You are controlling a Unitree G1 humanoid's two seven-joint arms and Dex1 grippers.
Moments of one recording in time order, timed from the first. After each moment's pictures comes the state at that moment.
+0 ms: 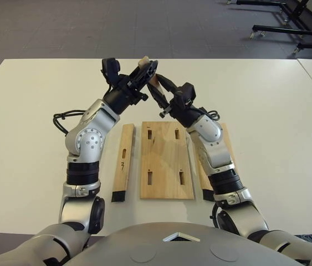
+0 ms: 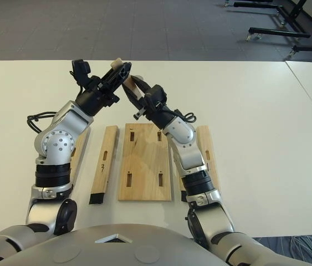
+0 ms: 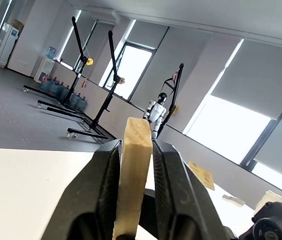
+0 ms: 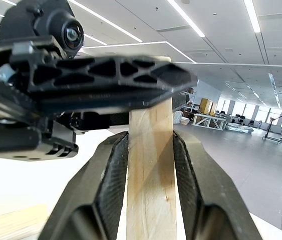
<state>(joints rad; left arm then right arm) -0.40 0.08 0.05 -0.12 -0.75 0.56 -0.43 -0.32 -0.05 0.20 0.11 0.12 -0.22 0.49</state>
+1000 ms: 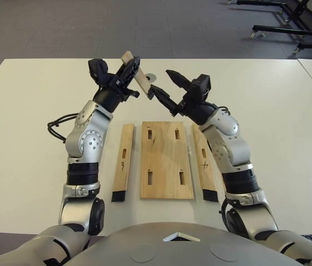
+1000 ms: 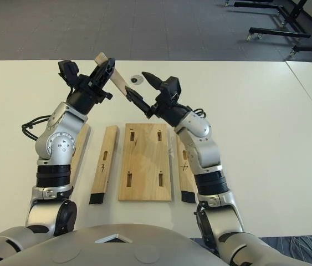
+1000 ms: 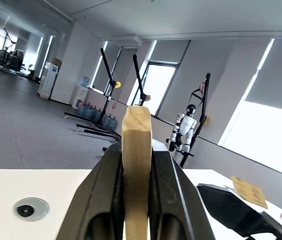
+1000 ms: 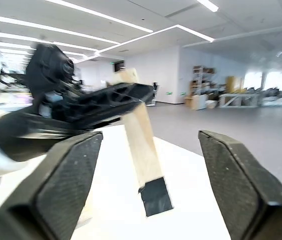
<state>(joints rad) -0.38 0.07 0.11 -0.04 -0.57 0.34 -0.41 -0.31 -0.19 0.11 -0.10 0.44 0.19 0.68</state>
